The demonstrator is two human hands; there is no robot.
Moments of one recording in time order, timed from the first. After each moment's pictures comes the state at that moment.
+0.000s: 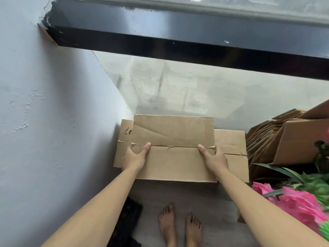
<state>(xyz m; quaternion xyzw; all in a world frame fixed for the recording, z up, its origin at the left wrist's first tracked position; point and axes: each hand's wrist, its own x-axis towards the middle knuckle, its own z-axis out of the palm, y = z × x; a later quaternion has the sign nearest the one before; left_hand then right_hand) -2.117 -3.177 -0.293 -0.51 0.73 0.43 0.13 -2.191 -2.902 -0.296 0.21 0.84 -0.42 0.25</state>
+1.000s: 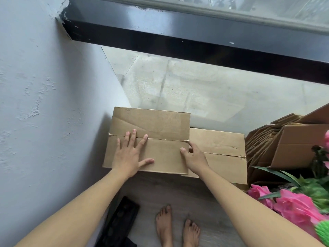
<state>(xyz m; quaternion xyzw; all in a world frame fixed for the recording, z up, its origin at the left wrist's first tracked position) -2.093 -3.210 -0.285 -0.08 0.97 -0.01 0.22 -2.175 -2.962 -0.291 0.09 0.85 -0.40 0.33</state>
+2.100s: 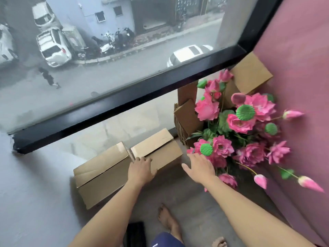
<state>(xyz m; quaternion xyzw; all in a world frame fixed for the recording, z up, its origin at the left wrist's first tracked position) -2.088 -2.975 -0.031 0.18 0.95 -0.05 0.27 -2.015 -2.743 -0.038 0.13 0.96 -0.15 0.21</state>
